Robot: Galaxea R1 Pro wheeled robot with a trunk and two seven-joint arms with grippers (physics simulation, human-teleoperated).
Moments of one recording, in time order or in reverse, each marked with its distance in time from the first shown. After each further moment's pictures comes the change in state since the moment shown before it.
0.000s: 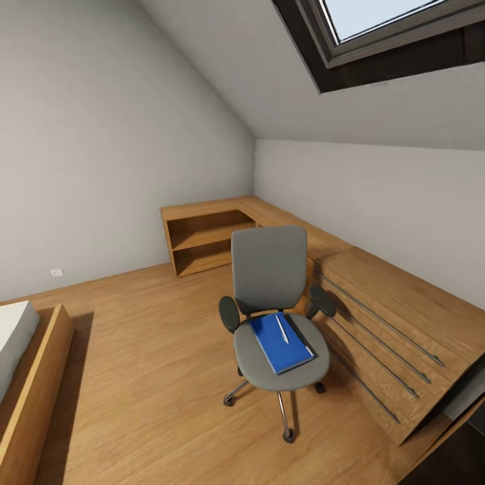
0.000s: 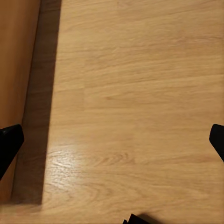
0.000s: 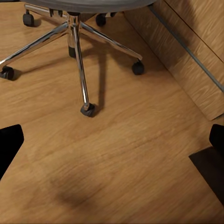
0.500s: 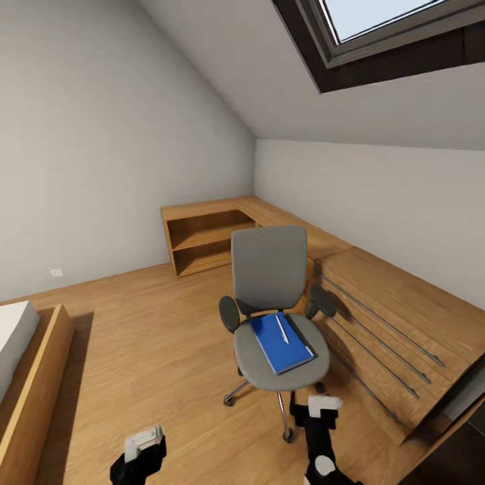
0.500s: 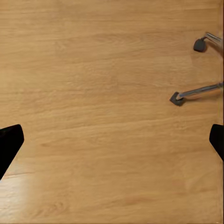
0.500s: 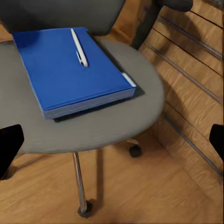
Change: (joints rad) left arm 0.000 0.034 0.011 -0.745 0.000 0.666 0.008; right arm -0.177 -0.044 -0.007 -0.286 -0.001 0.201 0.001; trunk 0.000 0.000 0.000
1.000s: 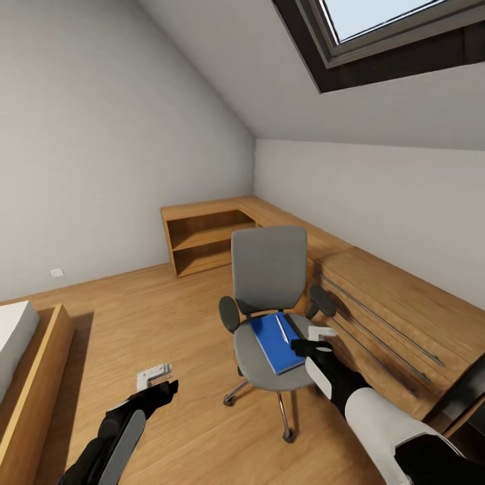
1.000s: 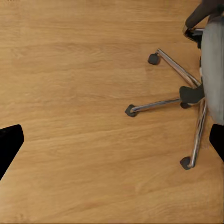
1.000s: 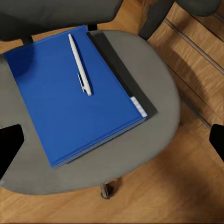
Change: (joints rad) left arm -0.157 0.001 0.075 -0.301 0.102 0.503 -0.004; right arm -0.396 -0.053 -0.021 0.025 -0.295 0.597 0.170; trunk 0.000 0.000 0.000
